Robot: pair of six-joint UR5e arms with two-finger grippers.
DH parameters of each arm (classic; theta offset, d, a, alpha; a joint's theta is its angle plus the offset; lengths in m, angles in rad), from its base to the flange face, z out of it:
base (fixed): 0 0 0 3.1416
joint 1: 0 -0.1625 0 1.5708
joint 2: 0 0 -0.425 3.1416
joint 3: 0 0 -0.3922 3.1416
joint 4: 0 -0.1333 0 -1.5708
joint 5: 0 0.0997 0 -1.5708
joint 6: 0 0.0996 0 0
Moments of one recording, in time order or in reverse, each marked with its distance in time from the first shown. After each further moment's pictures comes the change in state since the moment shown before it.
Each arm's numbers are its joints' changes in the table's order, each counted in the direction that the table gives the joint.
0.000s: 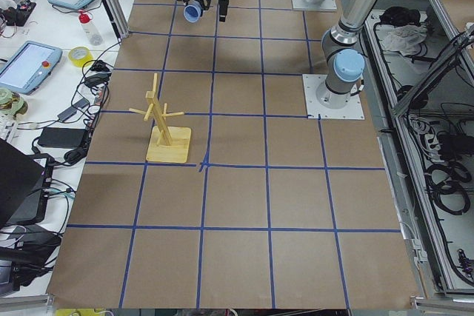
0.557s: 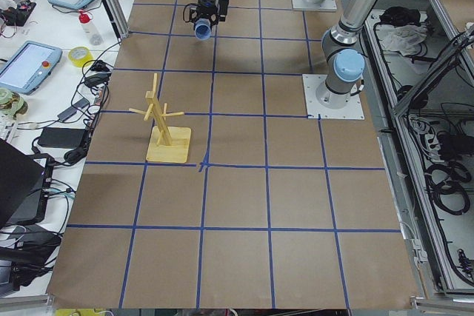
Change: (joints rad) left arm 0.000 0.000 0.000 0.000 0.000 0.000; right arm -0.096 -0.071 -0.002 0.026 0.000 -0.161
